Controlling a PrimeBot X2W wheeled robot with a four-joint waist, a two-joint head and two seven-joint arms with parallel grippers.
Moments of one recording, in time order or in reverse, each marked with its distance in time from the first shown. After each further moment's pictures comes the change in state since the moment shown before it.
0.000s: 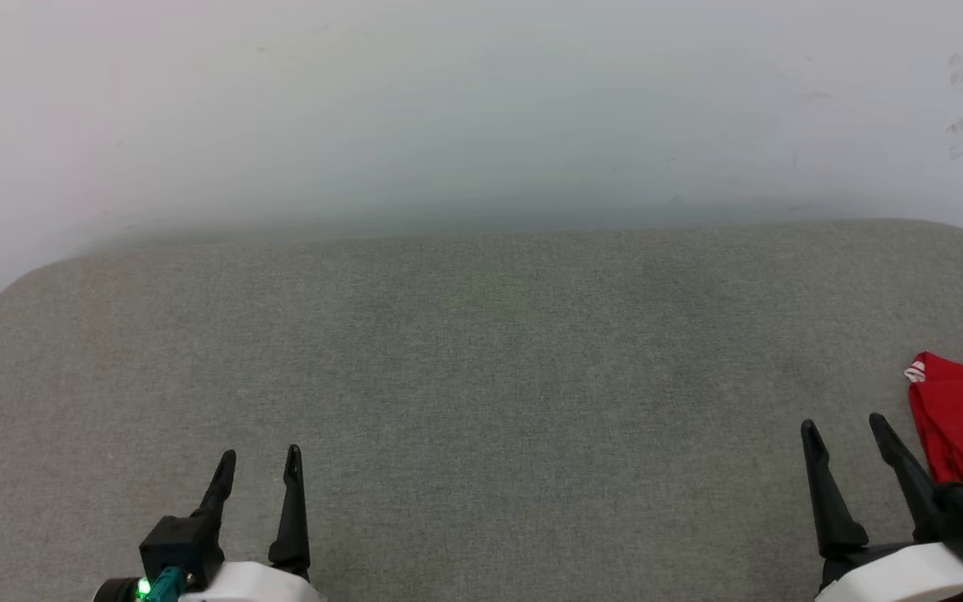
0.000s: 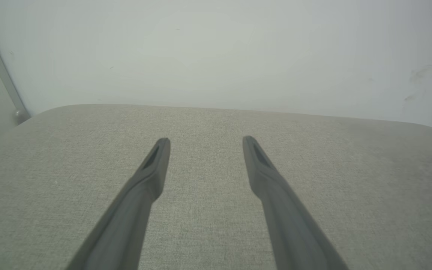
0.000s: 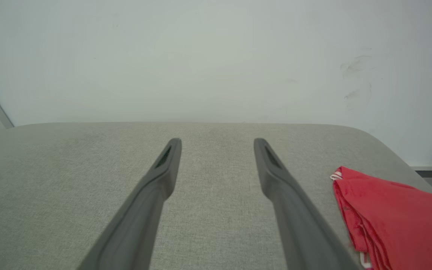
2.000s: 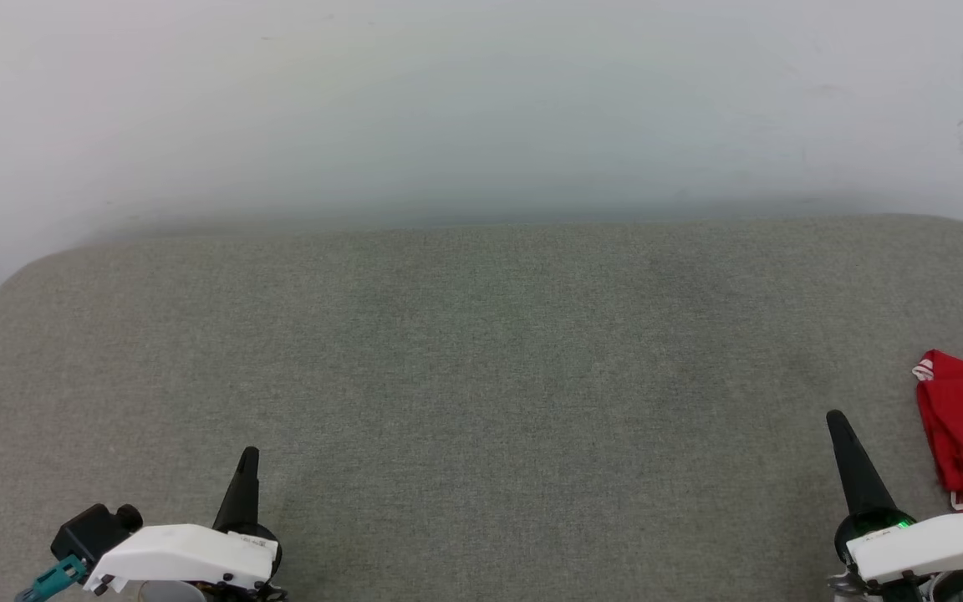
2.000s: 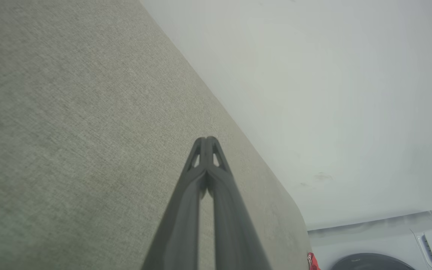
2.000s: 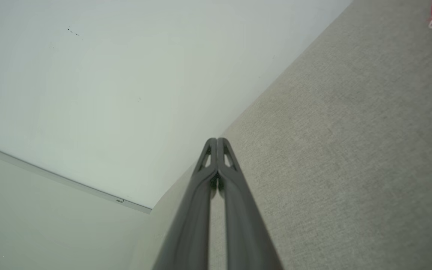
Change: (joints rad) left arm -0.058 -0.093 0.177 0.061 -0.724 -0.147 0.219; right arm -0.113 0.012 -0.023 0.225 0.862 0.000 0.064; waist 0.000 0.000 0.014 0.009
